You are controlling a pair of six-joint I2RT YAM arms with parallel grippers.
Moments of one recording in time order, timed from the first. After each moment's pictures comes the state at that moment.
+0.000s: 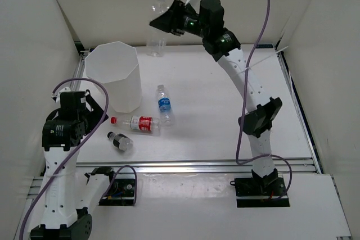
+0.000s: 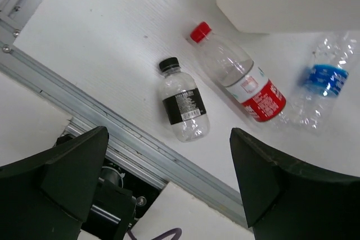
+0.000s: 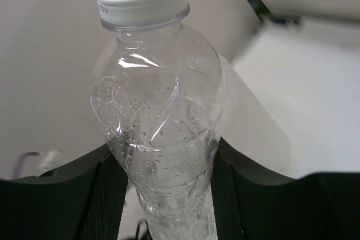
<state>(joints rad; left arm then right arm) 0.00 0.84 1.25 -1.31 -0.32 -0.61 0.57 2.14 2.49 -0.46 -0.51 0.73</state>
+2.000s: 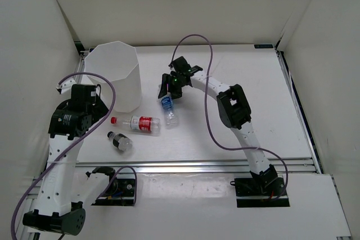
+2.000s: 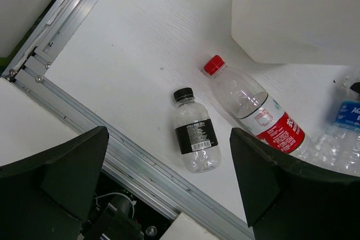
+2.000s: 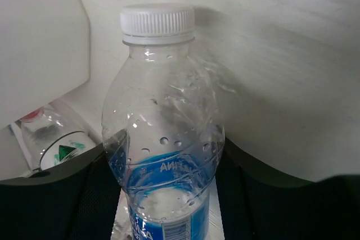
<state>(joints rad) -0.13 0.91 1.26 -1.24 -0.52 -0.62 0.65 2.48 2.11 -0.59 -0.44 0.60</state>
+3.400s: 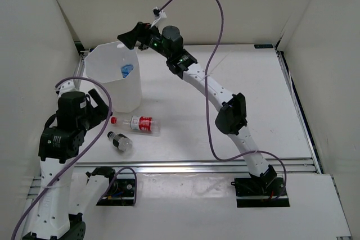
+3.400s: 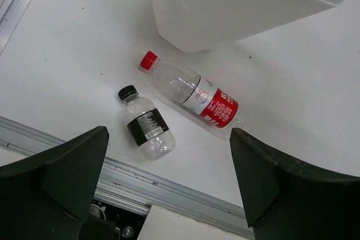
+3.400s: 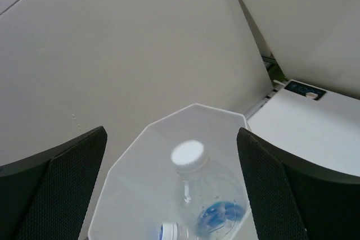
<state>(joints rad) -0.13 0.77 1.26 -1.15 -0.28 -0.54 0.78 2.45 2.55 0.14 -0.25 0.67</state>
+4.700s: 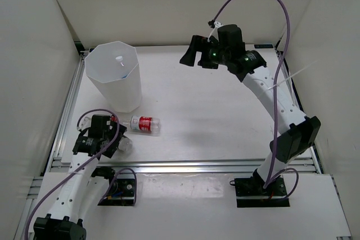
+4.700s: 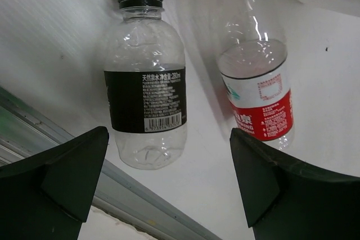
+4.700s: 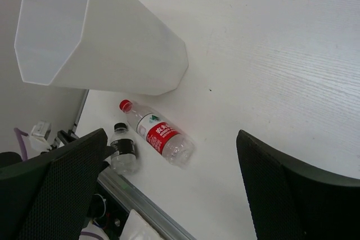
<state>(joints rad) -0.13 0.68 0.57 -0.89 -0.17 -1.16 0.55 1.65 1.81 -0.62 -0.26 0.51</state>
